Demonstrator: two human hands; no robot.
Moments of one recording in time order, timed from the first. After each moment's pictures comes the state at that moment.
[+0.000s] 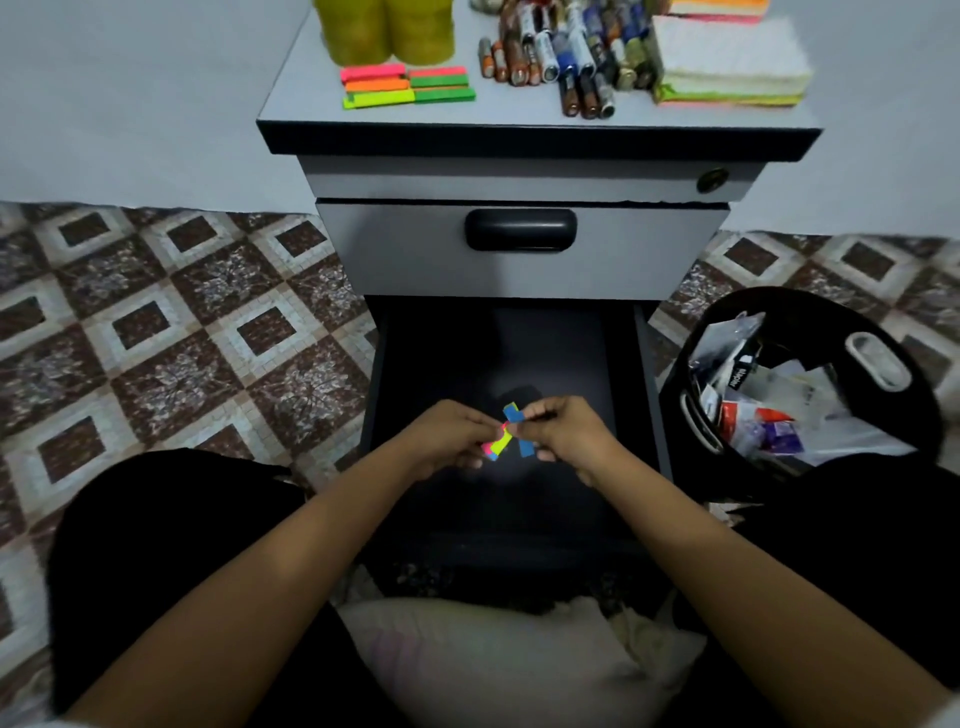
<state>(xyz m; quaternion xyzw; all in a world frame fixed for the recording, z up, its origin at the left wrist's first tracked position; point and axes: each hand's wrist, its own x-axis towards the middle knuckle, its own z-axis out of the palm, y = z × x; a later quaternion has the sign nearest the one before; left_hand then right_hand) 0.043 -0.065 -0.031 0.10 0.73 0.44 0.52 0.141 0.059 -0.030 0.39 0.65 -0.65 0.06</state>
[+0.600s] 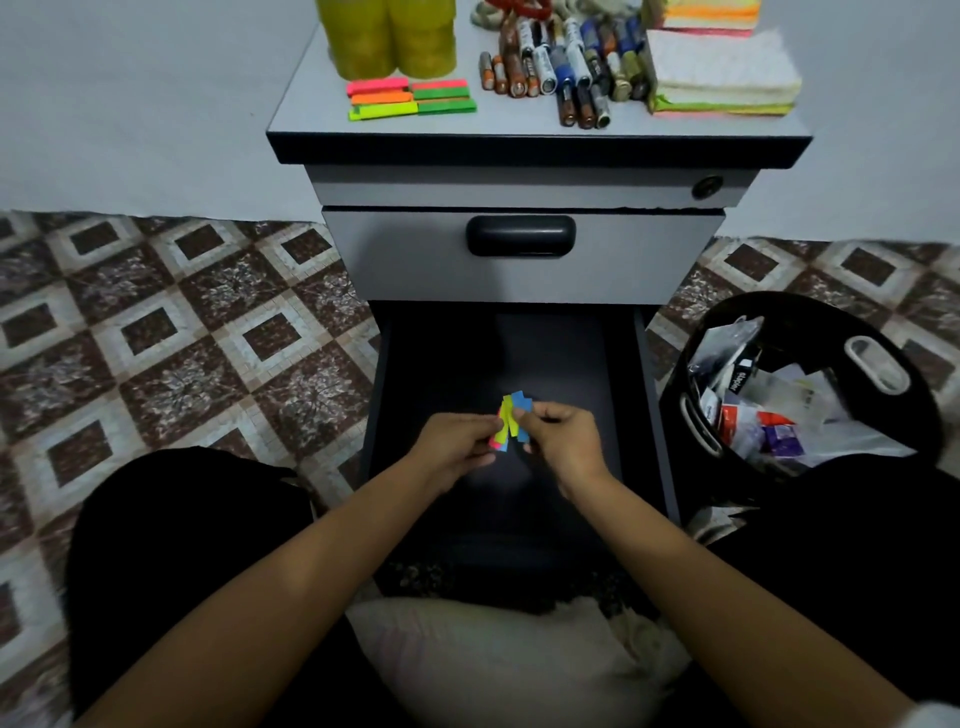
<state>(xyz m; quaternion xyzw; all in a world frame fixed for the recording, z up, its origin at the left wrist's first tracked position) 0.063 -0.060 -0.032 -0.06 0.68 0.56 0.47 0.140 0.039 -0.046 0.43 0.59 -0.67 -0.10</state>
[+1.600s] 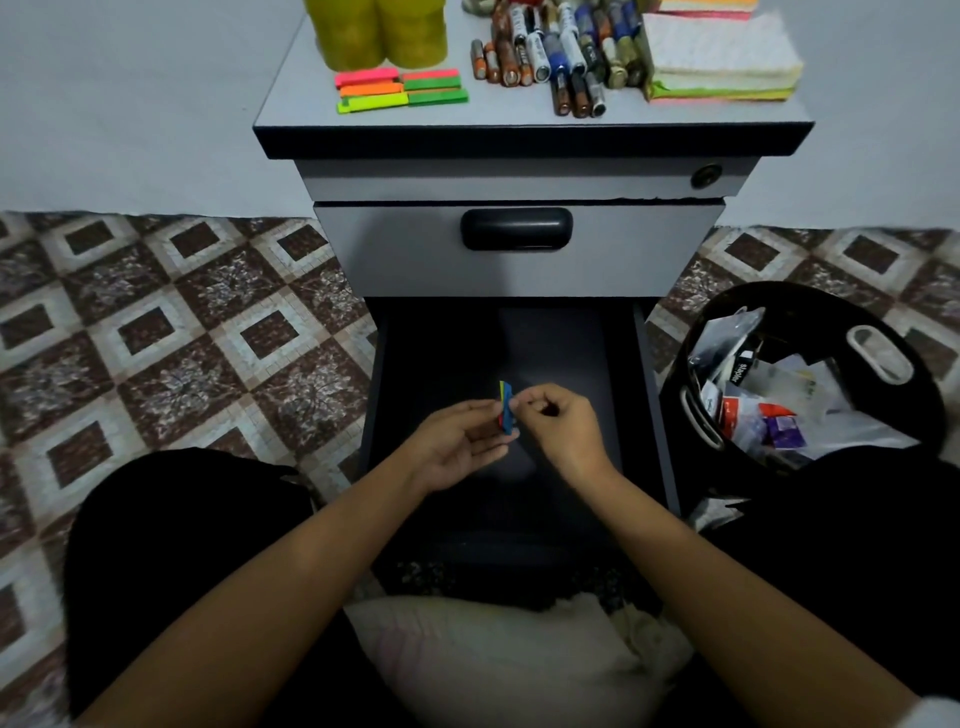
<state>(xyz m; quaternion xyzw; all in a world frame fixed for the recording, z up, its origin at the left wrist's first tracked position) 0.057 -0.064 -0.031 -0.06 0.55 0.63 0.54 0.144 0.046 -0.042 0.34 0.72 -0.59 -0.13</state>
